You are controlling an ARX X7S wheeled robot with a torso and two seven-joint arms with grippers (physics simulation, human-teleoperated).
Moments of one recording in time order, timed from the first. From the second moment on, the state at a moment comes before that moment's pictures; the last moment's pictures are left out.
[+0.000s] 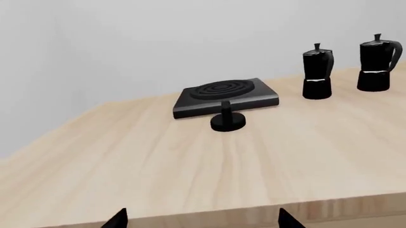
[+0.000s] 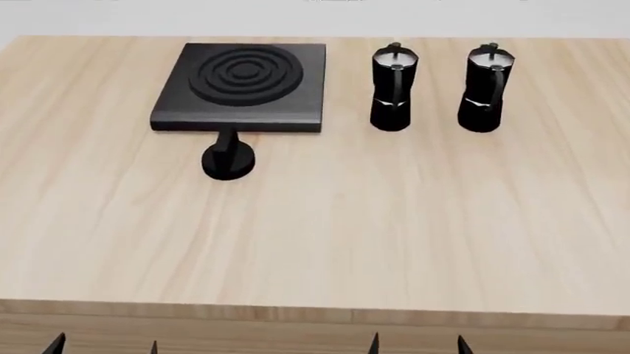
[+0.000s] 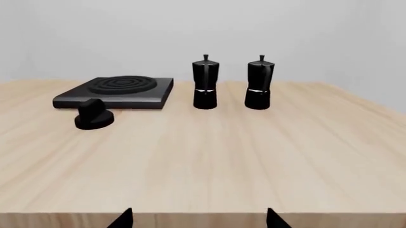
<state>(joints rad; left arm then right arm) 0.00 -0.14 0.20 -0.01 0.02 0.03 -0.23 0.02 0.14 -0.15 -0.07 0.14 0.09 0.16</state>
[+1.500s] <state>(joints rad) 0.01 -0.18 0.24 0.06 0.00 -0.01 -0.29 0.02 0.19 -0.18 -0.06 0.17 0.06 0.21</state>
